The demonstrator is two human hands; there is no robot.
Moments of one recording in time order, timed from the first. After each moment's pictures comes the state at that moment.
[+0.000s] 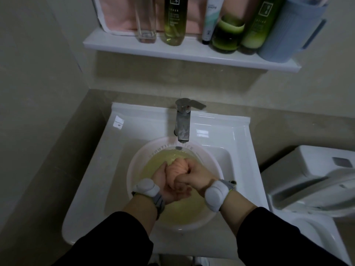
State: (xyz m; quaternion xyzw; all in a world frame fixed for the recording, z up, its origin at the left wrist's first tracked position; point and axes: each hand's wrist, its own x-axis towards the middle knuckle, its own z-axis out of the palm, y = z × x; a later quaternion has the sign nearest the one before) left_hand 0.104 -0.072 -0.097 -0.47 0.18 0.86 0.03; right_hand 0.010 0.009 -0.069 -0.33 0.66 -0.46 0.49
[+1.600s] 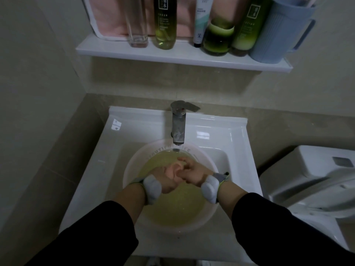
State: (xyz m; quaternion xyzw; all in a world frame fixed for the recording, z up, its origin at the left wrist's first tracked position) left_hand 0.097 -0.086 -0.076 -0.35 0.81 0.44 0.15; right_hand -0.019 0.007 -0.071 -0.33 0.78 -0.28 0.44
